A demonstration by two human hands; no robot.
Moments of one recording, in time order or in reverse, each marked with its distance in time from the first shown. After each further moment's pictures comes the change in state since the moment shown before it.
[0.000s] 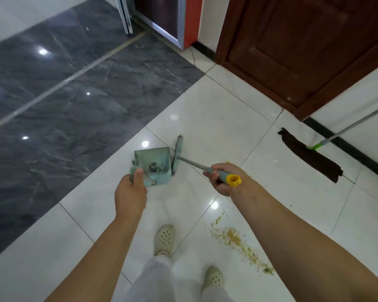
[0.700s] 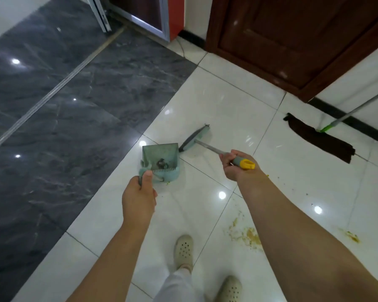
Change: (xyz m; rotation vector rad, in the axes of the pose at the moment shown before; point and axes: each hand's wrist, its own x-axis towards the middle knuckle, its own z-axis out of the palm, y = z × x) left_hand 0.111 0.046 0.025 0.152 -0.138 0.065; right_hand 0.082 -0.066 0.064 0.710 0.120 -0.117
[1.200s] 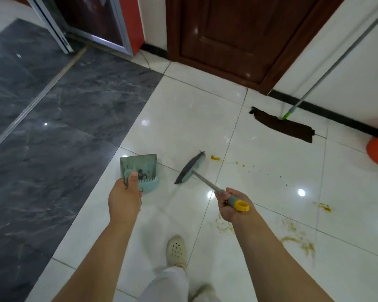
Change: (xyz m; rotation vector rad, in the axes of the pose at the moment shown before) left_hand -0.046 0.016 0.016 0.143 -0.078 0.107; right_hand -0.063 -0.002 -0.155 0.123 0.112 0.017
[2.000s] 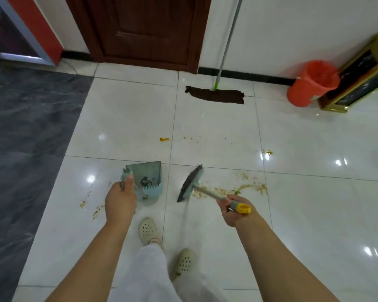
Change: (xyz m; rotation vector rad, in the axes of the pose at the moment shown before) left_hand -0.217 -0.070 0.078 0.152 -0.296 0.214; right_hand -0.084 -0.052 -0.310 0.223 0.107 -0.140
